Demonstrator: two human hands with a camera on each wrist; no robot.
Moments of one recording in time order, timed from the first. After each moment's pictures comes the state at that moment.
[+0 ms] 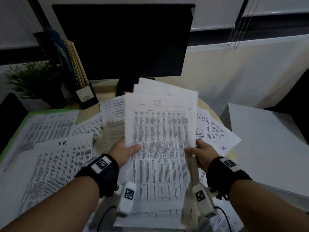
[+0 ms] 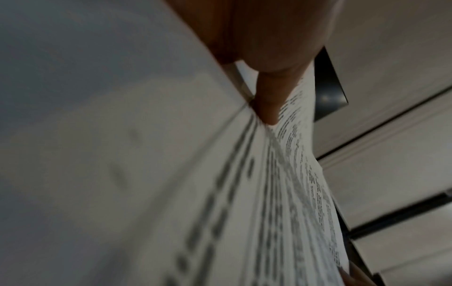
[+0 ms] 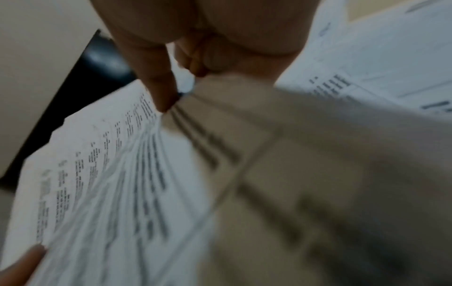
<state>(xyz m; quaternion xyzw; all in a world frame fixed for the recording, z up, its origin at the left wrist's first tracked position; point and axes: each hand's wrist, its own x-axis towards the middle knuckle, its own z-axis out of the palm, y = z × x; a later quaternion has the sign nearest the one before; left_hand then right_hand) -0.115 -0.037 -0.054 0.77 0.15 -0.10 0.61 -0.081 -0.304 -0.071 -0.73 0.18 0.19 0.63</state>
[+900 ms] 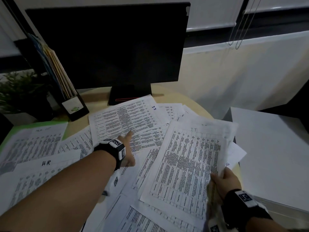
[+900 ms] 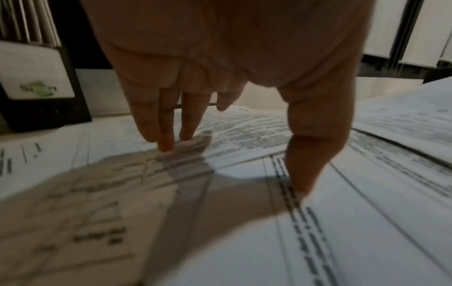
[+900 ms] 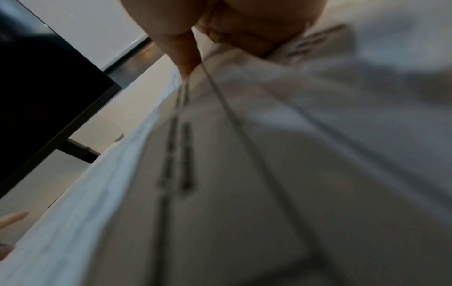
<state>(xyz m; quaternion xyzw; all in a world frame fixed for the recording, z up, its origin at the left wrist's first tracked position) 0.017 -0.029 -0.085 0.94 0.09 -0.34 0.02 -0.072 -0.374 -0.126 -0.85 0.28 0.10 0.44</state>
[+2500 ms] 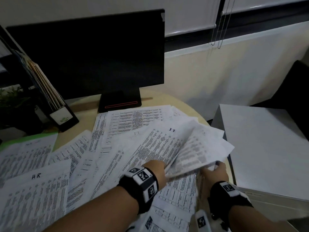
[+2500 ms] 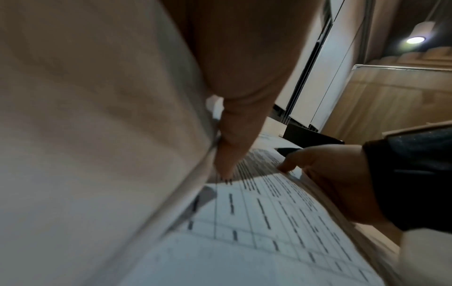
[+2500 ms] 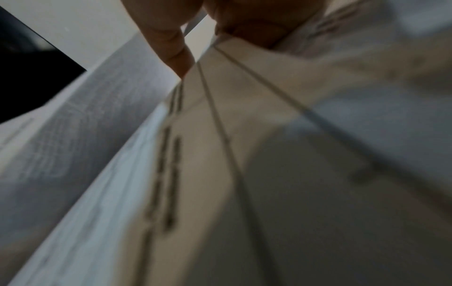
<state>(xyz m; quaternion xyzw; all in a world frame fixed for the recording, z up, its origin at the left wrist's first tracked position) -0.057 -0.172 -0.066 0.94 -0.05 -0.31 0.13 -0.067 -0.374 -0.126 -0.78 0.35 0.09 0.51</state>
